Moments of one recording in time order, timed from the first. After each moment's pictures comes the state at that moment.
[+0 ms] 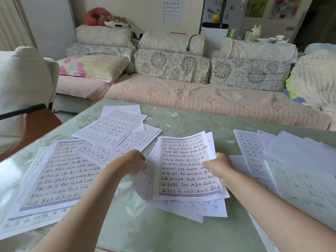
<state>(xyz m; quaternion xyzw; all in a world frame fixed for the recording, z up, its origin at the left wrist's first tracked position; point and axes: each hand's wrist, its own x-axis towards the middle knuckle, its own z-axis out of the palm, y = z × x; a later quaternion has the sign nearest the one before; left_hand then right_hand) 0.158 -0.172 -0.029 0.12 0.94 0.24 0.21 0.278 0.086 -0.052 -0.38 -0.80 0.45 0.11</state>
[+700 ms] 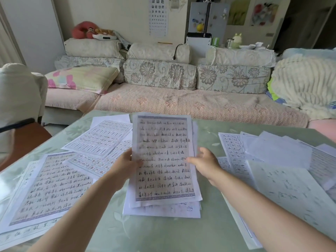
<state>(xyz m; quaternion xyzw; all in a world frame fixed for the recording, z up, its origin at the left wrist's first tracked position) 0.194 -0.162 -0.012 0.09 0.74 0.62 0.22 0.303 0.076 -0.015 -0.31 -0.80 0.50 0.11</state>
